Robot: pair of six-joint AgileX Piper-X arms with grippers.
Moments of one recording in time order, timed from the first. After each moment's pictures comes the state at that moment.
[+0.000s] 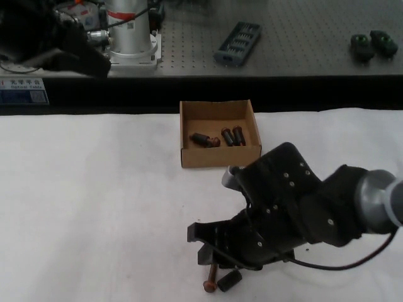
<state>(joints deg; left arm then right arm) -8.0 85.8 -88.3 62.0 37.3 17.3 46.8 101.0 -51.2 15.3 -12.3 41.5</state>
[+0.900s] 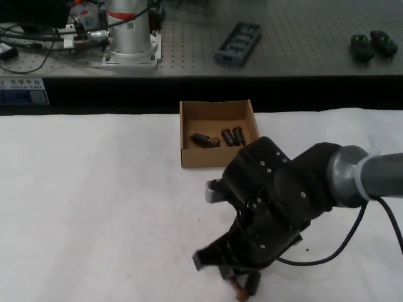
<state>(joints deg) -7.9 72.5 -88.3 66.2 36.5 16.5 46.7 104.2 -57.5 32.5 -8.4 23.6</state>
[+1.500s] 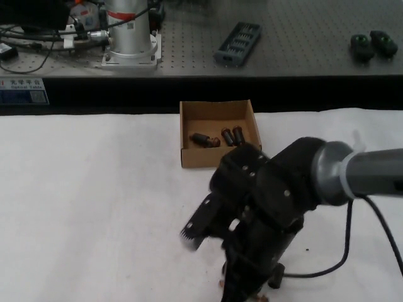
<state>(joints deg) -7.9 72.5 -88.3 66.7 36.4 16.6 52.9 104.3 -61.0 43.4 -6.9 -19.1</state>
